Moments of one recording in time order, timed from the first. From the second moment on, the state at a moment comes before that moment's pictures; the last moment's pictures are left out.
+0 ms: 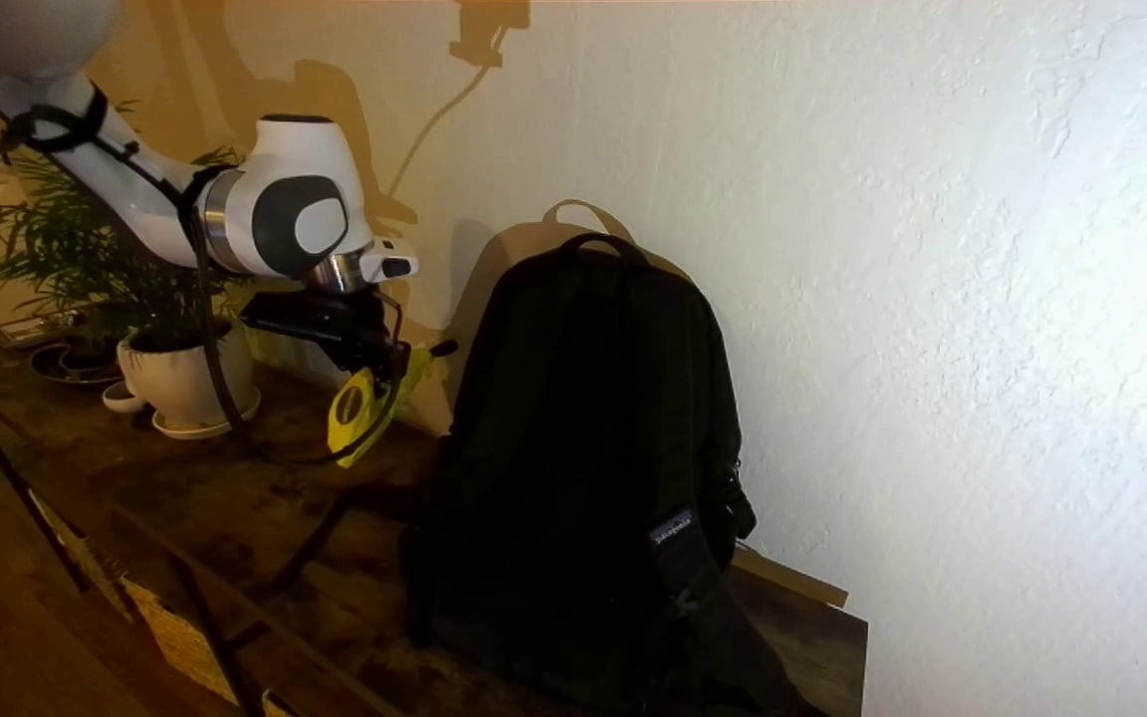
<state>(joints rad) 0.23 0.78 0.01 -1.67 -0.04 2.62 0.12</state>
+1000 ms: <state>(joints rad) 0.37 0.57 -0.21 -1.72 -0.25 2.43 0.70</state>
